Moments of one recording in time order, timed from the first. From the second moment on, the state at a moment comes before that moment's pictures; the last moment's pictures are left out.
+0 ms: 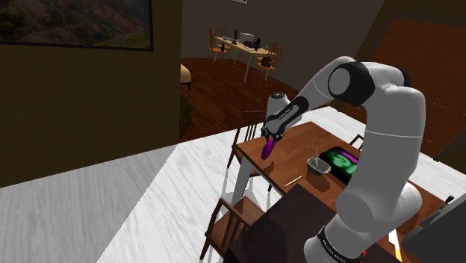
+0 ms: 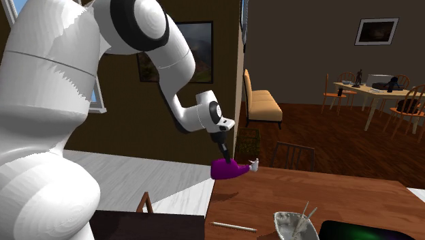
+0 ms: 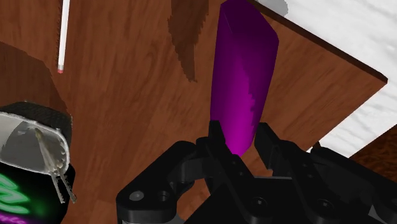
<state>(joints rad) -0.39 0.43 -0.13 -2.11 -0.50 2.65 1.23</state>
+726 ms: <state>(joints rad) -0.41 0.32 -0.11 -2.11 -0.45 2.54 1.16</state>
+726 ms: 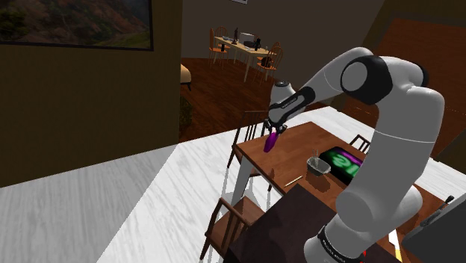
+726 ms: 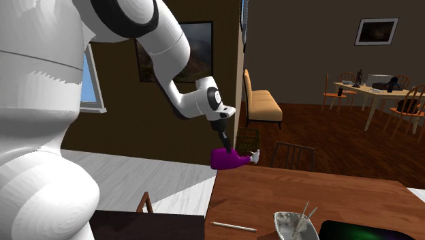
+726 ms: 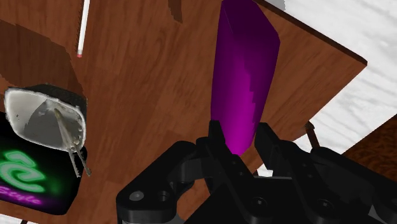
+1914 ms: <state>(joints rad) -0.41 0.16 -0.09 -2.06 -0.38 2.34 1.07</state>
